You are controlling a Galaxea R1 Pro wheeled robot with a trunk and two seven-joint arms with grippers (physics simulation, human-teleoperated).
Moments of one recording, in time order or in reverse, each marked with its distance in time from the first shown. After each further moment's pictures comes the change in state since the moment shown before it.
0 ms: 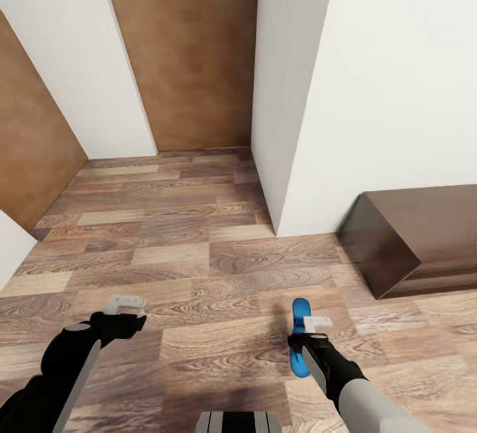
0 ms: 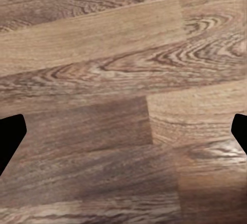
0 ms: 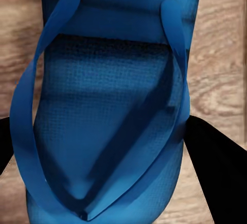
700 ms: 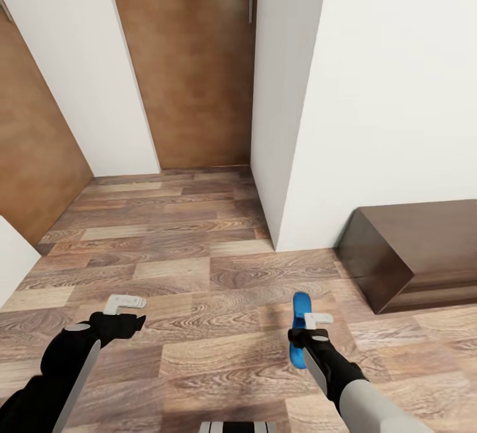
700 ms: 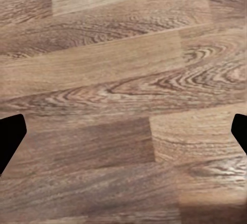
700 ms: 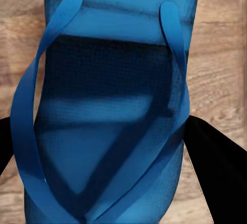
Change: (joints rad) left arm 0.000 0.002 0.000 0.001 -0.002 -0.002 0.003; right arm 0.002 -0.003 0.002 0.006 0.001 -0.107 0.002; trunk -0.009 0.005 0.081
